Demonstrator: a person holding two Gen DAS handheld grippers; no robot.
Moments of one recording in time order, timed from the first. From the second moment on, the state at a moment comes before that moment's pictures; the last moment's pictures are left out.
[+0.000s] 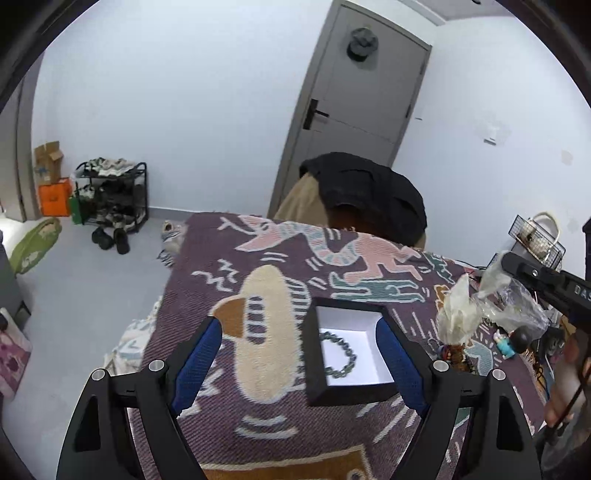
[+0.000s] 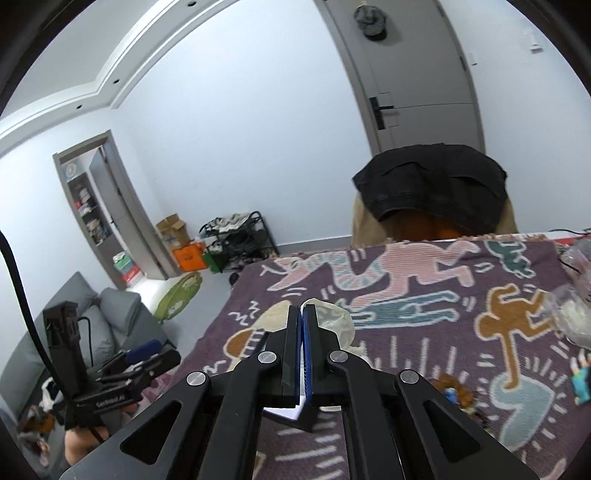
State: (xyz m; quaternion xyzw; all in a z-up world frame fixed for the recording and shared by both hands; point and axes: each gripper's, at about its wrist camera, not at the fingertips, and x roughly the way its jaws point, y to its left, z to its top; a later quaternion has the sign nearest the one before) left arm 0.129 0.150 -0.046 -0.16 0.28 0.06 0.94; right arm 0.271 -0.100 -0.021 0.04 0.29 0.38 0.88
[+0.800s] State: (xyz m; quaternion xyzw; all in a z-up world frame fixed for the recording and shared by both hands) left arm 0.104 0.139 -0.041 -0.16 0.24 0.06 0.96; right arm 0.272 -0.120 -0.045 0.06 0.36 0.35 0.86
